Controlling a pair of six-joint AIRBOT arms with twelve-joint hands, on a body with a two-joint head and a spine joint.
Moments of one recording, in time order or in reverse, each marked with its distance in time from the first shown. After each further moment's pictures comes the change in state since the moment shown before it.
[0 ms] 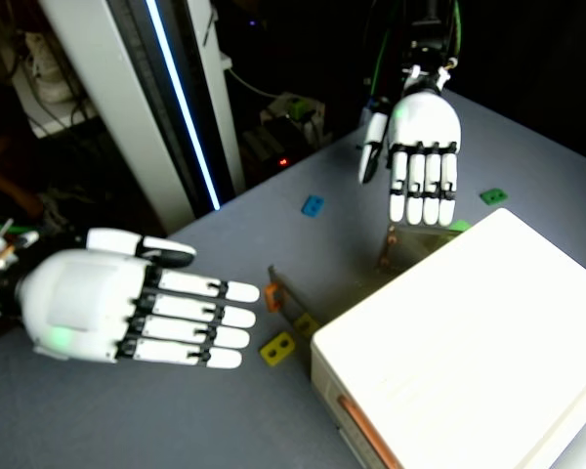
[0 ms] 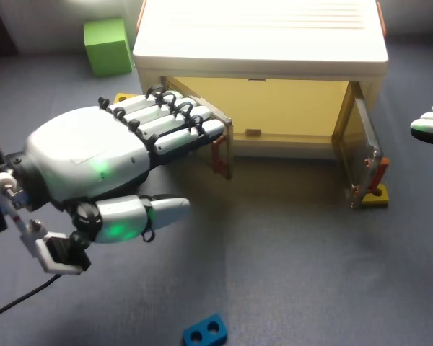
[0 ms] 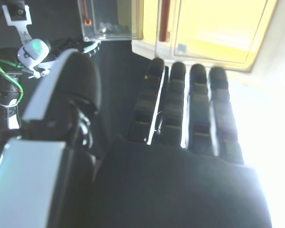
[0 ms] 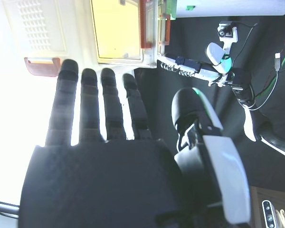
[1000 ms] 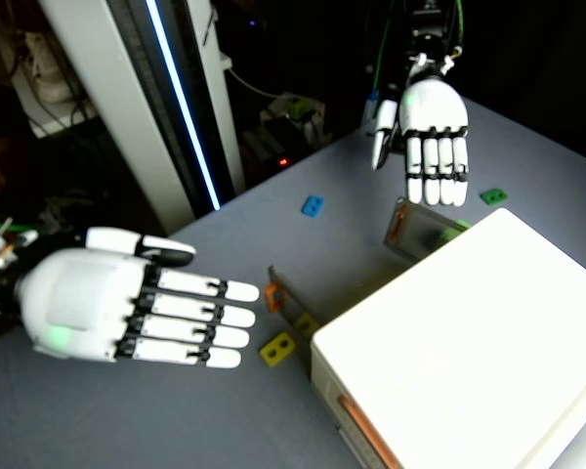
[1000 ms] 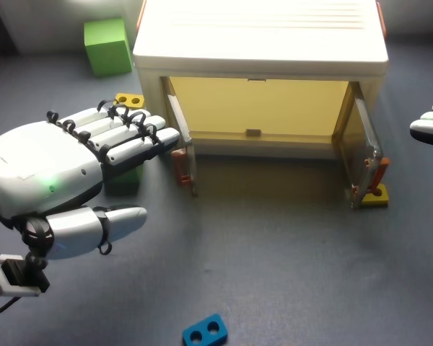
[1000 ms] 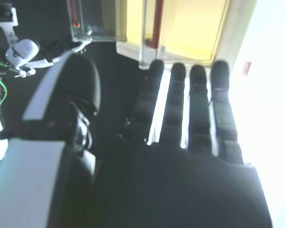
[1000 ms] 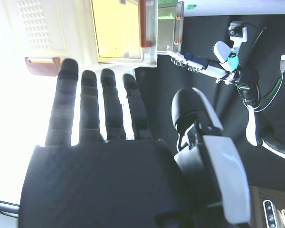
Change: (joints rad) left arm 0.141 0.098 -0.056 -0.094 -0.098 0.003; right arm -0.001 0.006 -0.004 -0.001 0.000 0.000
